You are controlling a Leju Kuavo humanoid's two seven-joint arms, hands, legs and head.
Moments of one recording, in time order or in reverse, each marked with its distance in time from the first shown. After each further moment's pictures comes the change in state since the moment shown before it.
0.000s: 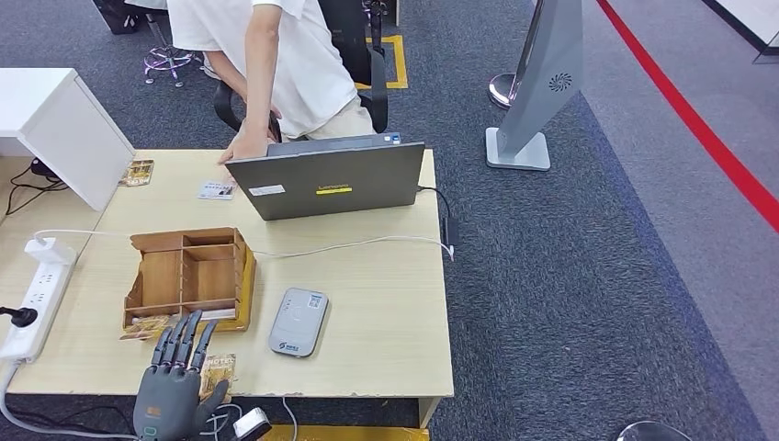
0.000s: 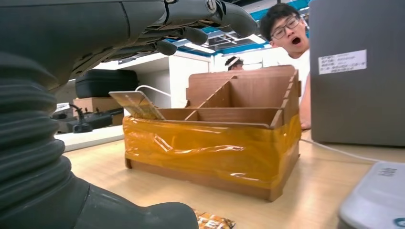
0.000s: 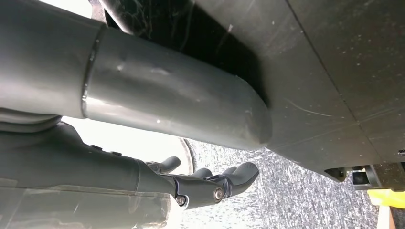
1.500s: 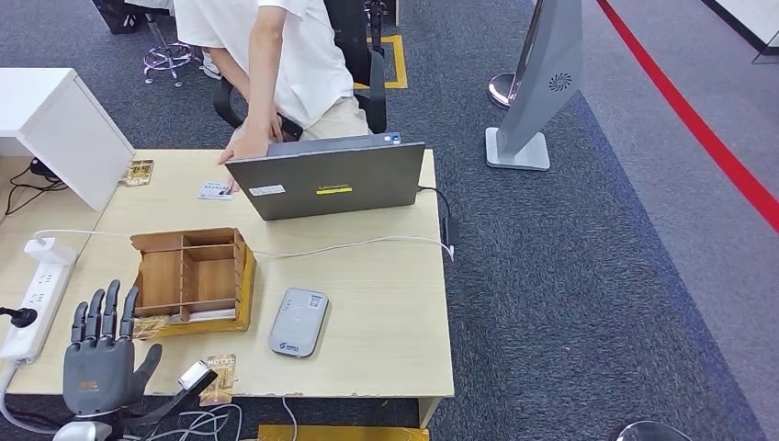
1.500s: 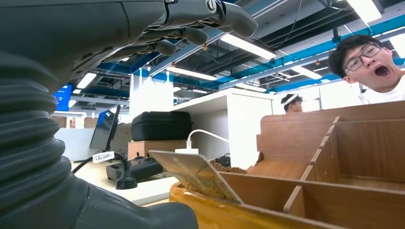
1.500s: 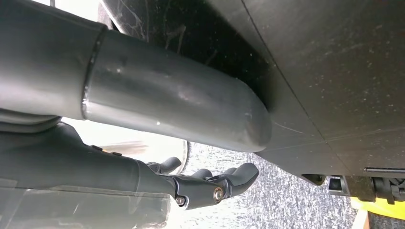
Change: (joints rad) left arm -0.163 -0.129 0.467 0.036 -0.137 0.001 -0.200; right arm -0.028 0.000 0.121 0.000 0.000 0.081 0.005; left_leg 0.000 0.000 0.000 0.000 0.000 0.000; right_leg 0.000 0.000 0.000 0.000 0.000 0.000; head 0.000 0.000
